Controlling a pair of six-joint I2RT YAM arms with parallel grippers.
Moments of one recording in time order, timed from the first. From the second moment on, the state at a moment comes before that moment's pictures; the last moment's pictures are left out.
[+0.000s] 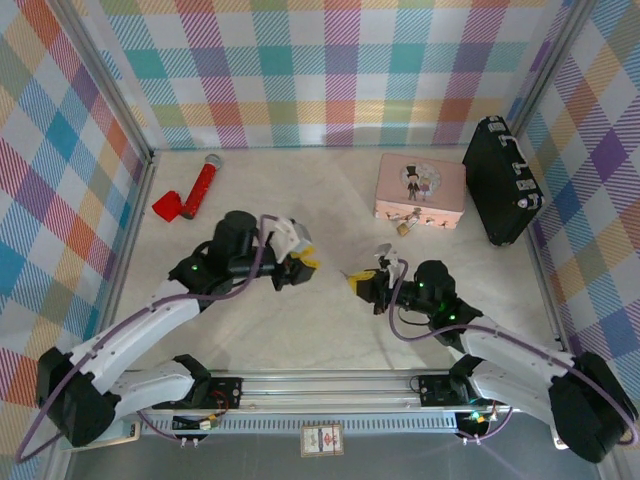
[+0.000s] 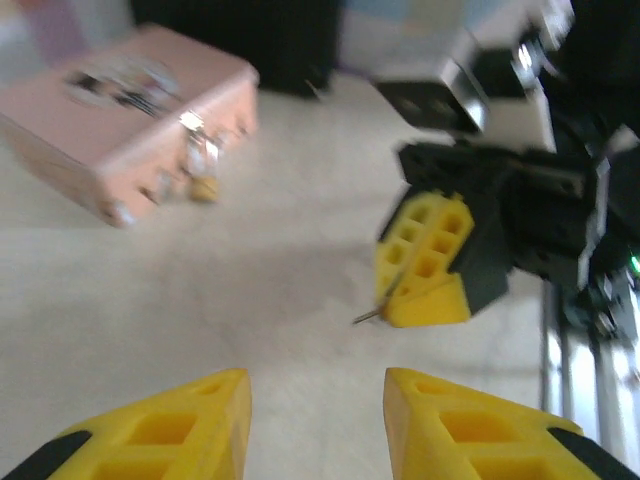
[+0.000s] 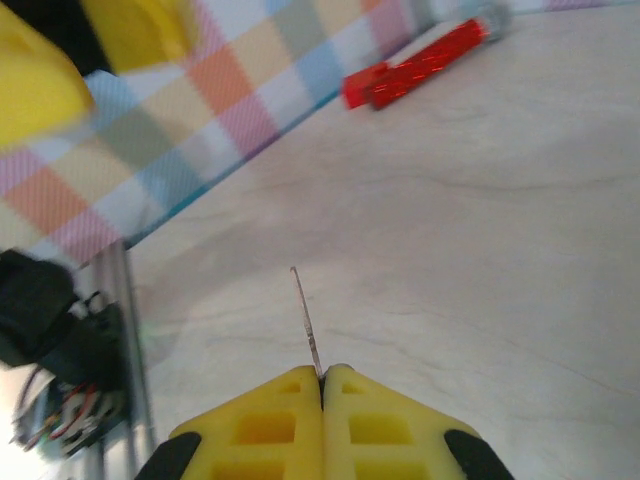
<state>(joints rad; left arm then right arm) -0.63 1.05 0.87 -0.24 0.51 0.15 0.64 0.91 0.30 0.38 -0.45 0.33</state>
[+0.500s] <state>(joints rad) -0.63 1.66 1.12 -0.06 0.25 -0.46 0.63 0.53 0.67 -0.43 0.19 0.43</state>
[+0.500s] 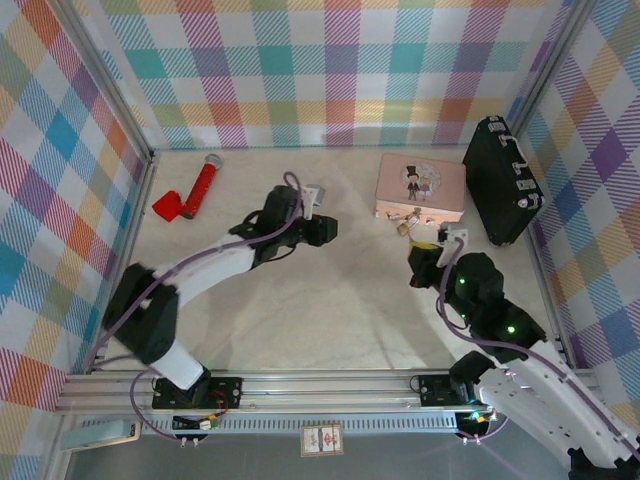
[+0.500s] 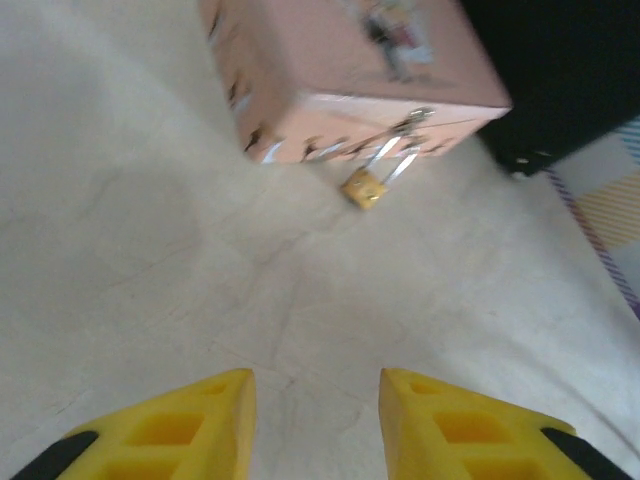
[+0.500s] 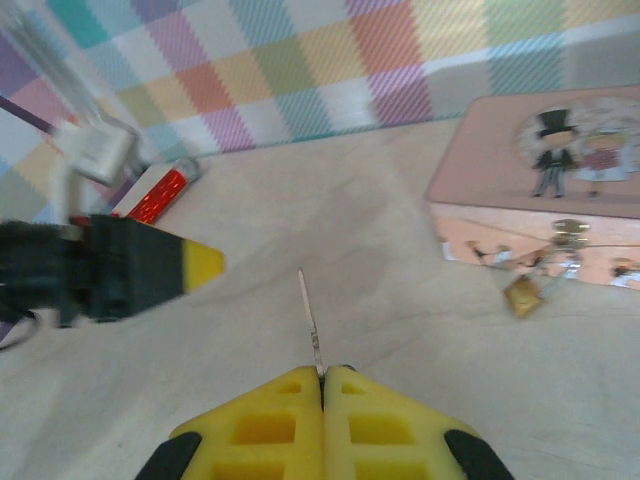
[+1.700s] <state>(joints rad) -0.86 2.69 2.28 -0.11 0.01 -0.43 0.63 0.10 0.50 -0.60 0.30 0.53</state>
